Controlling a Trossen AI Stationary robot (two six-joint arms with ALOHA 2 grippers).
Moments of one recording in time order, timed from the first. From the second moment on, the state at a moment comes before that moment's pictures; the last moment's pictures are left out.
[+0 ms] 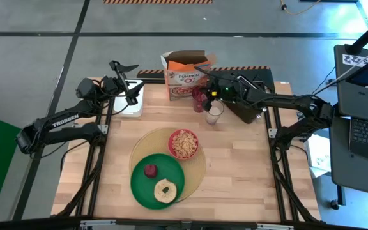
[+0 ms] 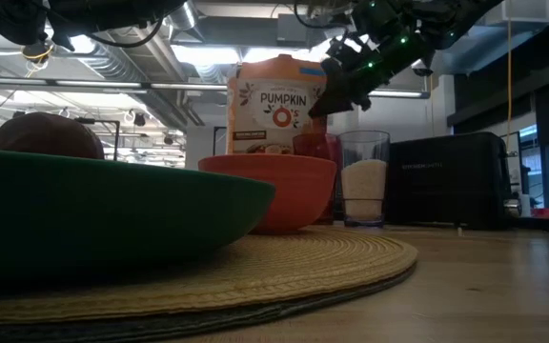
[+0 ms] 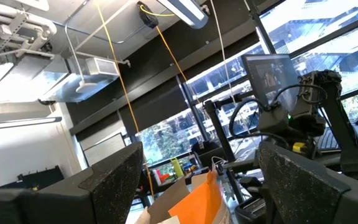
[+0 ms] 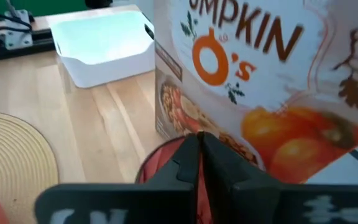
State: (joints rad) left arm 0.72 0.81 0.49 0.80 0.33 0.26; right arm -0.40 1.46 0.97 0.05 0.09 -0.03
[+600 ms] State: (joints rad) left arm 0.72 0.81 0.49 0.80 0.33 0.26; right arm -0.34 1.35 0.97 0.05 0.11 -0.12
